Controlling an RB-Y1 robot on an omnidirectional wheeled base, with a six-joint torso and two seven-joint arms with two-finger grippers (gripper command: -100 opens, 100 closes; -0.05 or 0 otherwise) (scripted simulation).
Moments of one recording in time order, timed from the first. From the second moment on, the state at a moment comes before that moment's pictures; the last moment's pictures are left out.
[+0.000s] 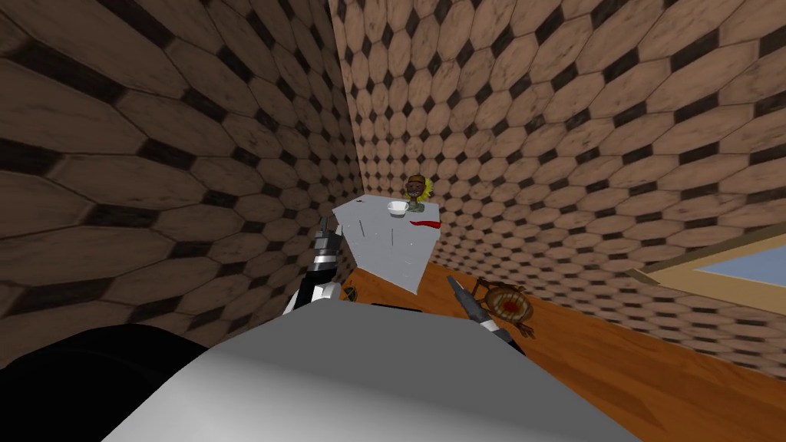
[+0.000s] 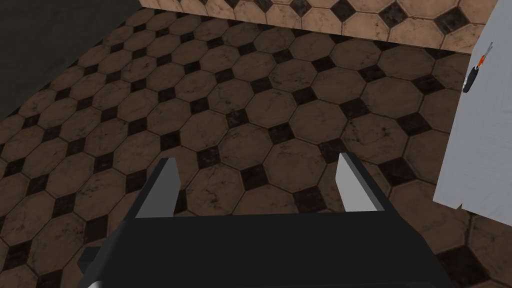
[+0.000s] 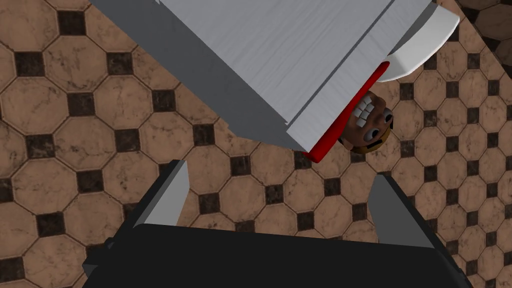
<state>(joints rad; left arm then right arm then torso) 0.50 0.01 0.03 -2.22 0.04 -0.40 0.08 0.74 -0.50 0.10 -1.86 0.25 -0.51 0.10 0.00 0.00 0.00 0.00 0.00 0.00</state>
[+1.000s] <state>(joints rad) 0.50 0.01 0.03 -2.22 0.04 -0.40 0.08 0.90 -0.79 0.19 -1.61 0.35 -0.54 0.16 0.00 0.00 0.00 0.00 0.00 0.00</state>
